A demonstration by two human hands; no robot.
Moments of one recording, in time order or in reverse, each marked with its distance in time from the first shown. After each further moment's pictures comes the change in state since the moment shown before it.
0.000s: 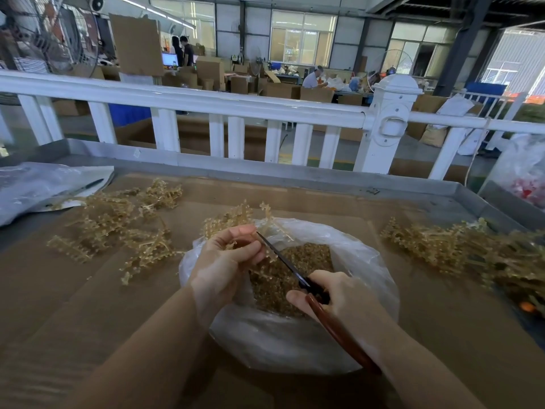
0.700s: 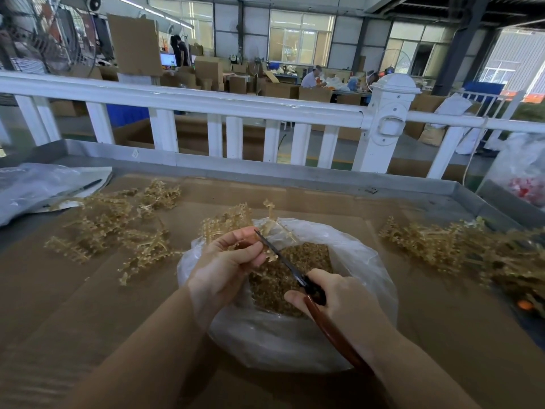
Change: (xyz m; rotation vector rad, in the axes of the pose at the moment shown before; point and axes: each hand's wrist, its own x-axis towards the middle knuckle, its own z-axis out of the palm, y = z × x) left_hand 0.003 -0.002 -0.001 -0.055 -0.057 -0.097; right_hand -0.002 0.000 0.004 -0.059 0.065 -0.021
